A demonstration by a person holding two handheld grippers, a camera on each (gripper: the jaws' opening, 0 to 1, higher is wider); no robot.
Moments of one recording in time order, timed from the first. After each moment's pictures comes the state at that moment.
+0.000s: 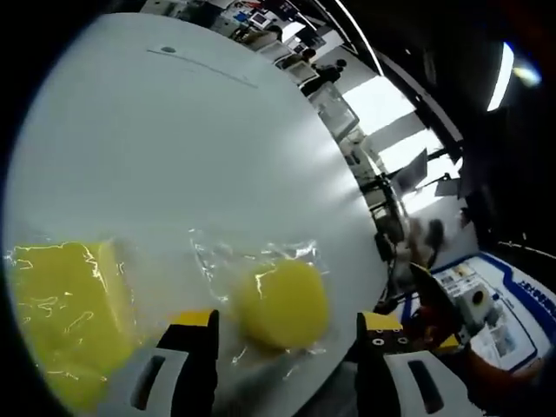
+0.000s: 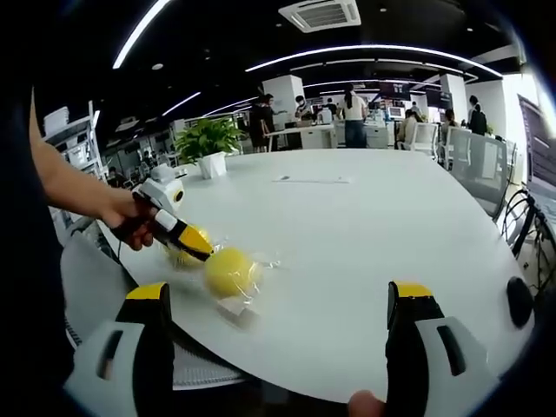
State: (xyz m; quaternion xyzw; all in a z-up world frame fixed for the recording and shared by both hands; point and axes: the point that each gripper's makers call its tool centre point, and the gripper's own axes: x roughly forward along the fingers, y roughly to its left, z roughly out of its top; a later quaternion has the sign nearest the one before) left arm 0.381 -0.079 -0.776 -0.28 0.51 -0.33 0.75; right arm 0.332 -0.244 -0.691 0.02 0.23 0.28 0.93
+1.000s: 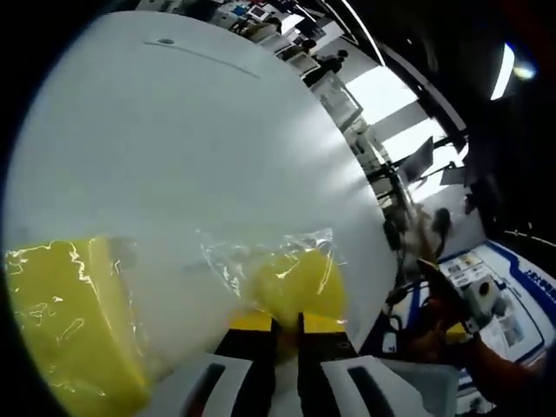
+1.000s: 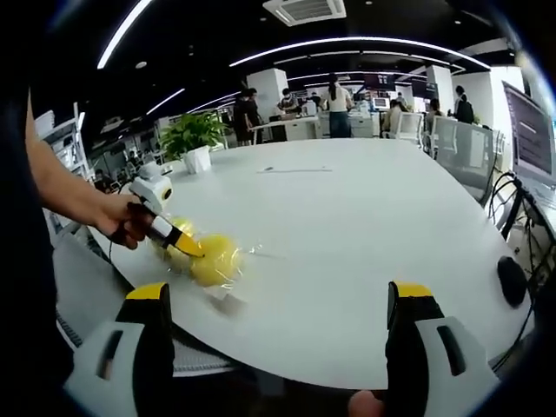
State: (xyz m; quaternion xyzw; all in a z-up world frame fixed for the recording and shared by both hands) left arm 0.379 -0.079 -0.789 -0.23 0.51 -0.34 0.75; right arm 0.331 -0.268 -0.704 0.03 0.24 0.24 0.94
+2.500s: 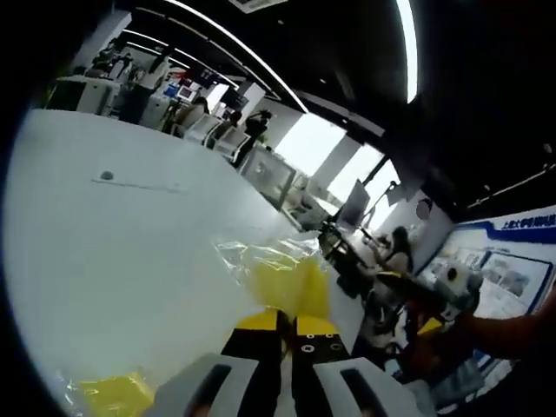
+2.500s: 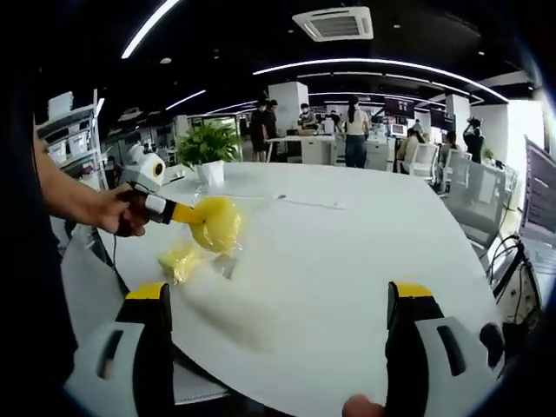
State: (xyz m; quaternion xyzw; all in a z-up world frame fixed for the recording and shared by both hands) left arm 0.419 -0.070 -0.650 -0.21 0.28 -0.43 0.83; right arm 0.361 -0.248 -0.627 -0.02 0.19 0.28 0.94
